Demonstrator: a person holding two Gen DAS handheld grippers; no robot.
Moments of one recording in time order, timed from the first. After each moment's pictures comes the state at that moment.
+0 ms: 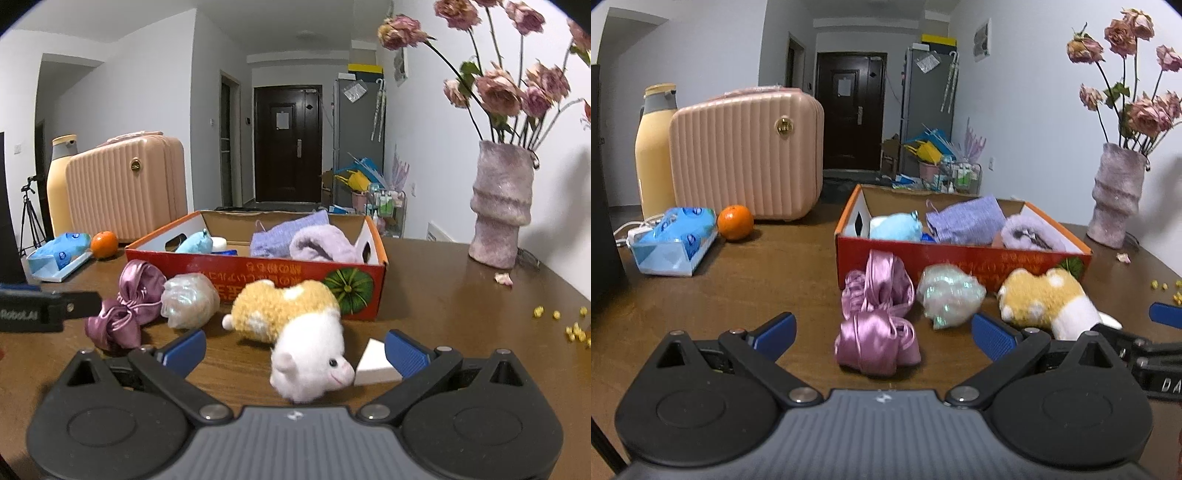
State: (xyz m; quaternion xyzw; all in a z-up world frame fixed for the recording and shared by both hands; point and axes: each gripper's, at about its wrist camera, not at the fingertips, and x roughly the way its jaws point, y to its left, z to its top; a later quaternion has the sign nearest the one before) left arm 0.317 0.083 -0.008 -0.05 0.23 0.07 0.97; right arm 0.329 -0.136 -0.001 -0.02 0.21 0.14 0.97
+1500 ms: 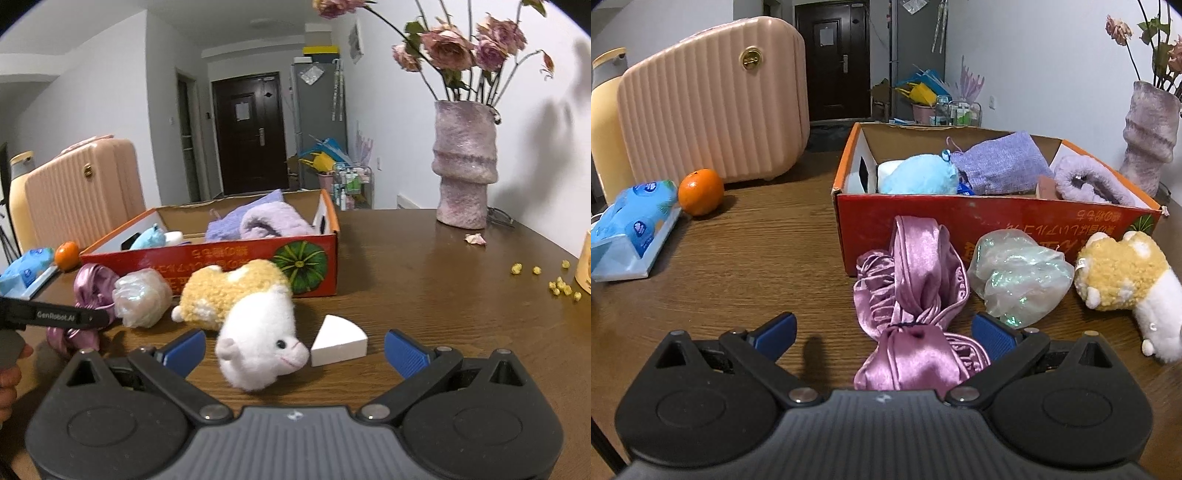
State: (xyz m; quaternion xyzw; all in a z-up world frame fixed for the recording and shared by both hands) left arm 0.414 0.120 -0.053 -0.01 0.33 0.05 0.94; right arm 0.349 -0.161 -0.019 0.03 0.24 0.09 0.97
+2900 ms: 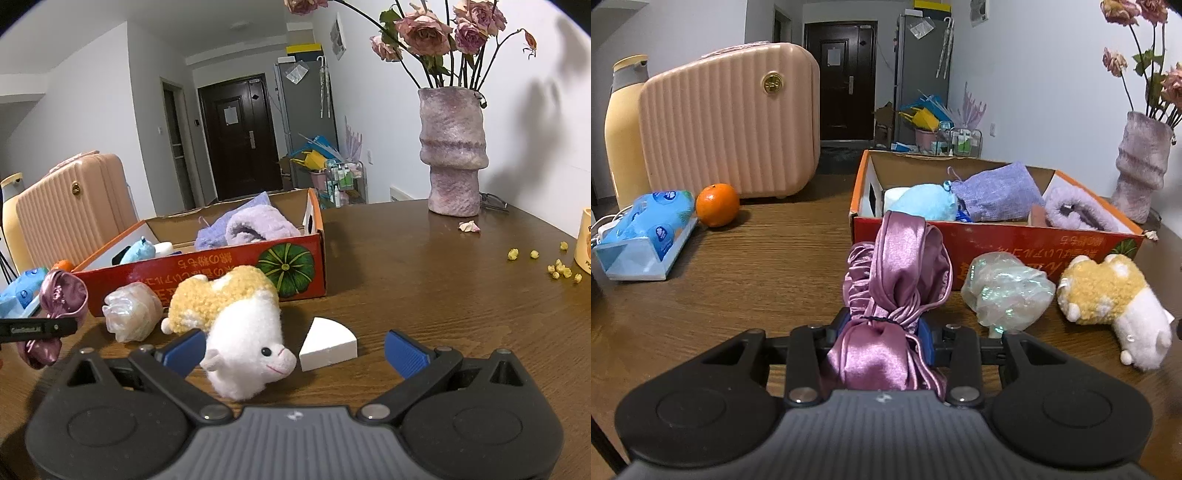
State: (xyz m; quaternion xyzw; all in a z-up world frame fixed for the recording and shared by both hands) left arm 0.389 0.126 -0.040 -0.03 0.29 0.05 0.95; right arm 0.356 -0.172 -0.022 0.06 0.24 0.09 0.96
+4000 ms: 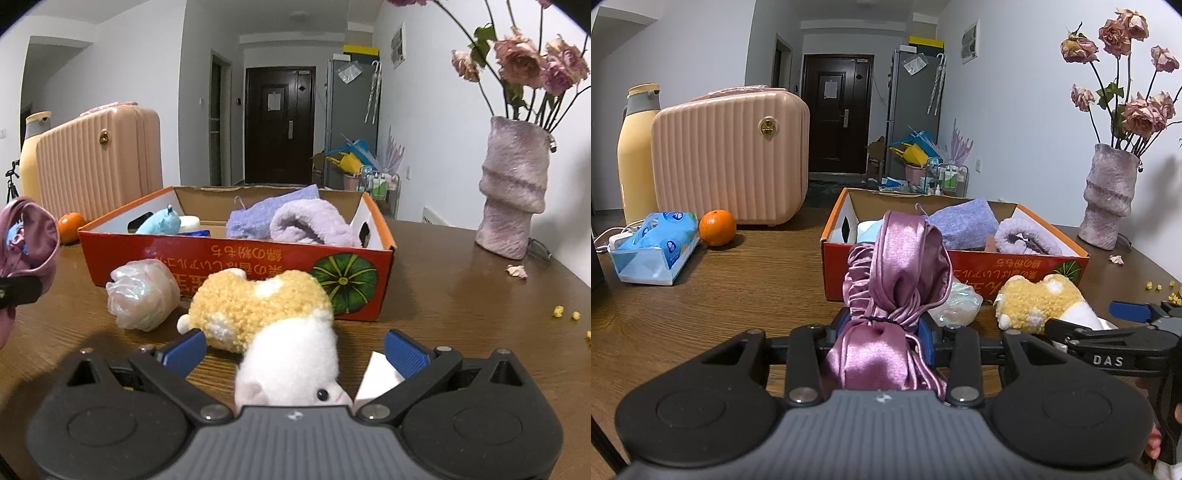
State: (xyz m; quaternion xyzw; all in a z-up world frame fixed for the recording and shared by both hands) left arm 0.330 0.092 -0.014 -0.05 0.23 0.04 0.97; right arm 0.398 -0.120 -0.030 -0.04 0.24 0.13 0.96
